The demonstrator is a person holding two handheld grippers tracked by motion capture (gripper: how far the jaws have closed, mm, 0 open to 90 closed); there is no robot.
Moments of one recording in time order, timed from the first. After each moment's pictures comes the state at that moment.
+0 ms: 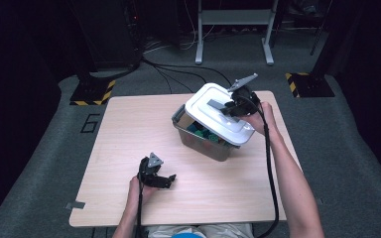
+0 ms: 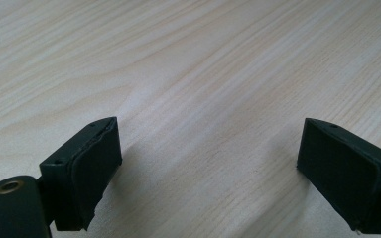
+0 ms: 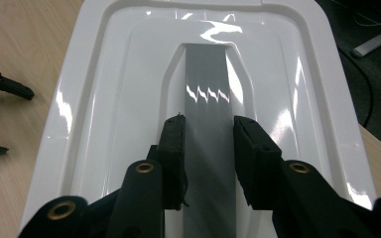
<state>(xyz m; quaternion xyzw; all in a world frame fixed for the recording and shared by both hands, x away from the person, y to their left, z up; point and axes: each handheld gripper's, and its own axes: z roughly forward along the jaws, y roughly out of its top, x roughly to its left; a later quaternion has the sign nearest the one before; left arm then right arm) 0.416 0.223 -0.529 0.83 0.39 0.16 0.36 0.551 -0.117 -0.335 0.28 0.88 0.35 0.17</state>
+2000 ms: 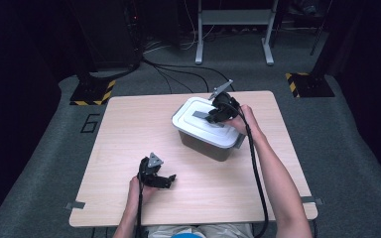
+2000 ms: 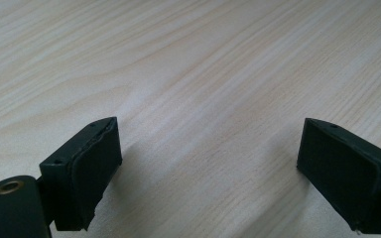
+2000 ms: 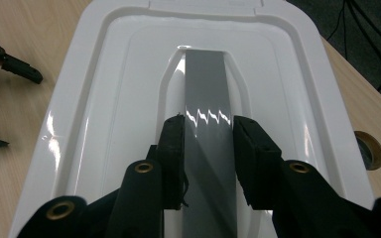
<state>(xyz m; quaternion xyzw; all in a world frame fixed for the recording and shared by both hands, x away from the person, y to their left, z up) 0.416 0.223 -0.529 0.83 0.39 0.17 0.36 0.573 -0.069 -0.372 0.23 0.91 0.32 0.12</state>
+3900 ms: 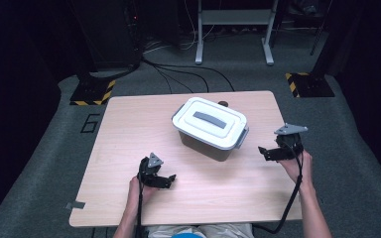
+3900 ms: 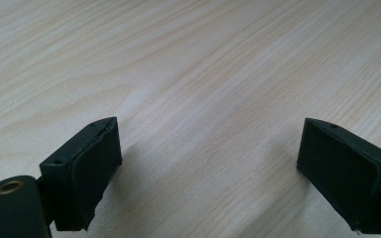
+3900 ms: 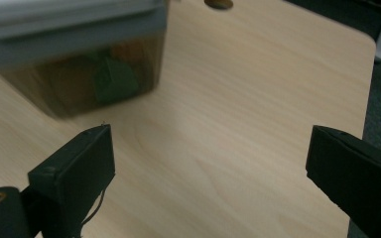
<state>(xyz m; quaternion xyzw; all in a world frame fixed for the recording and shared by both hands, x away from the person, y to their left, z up) 0.416 0.223 -0.529 0.83 0.39 0.17 0.36 0.451 -0.242 -0.438 0.42 0.80 0.34 0.25</state>
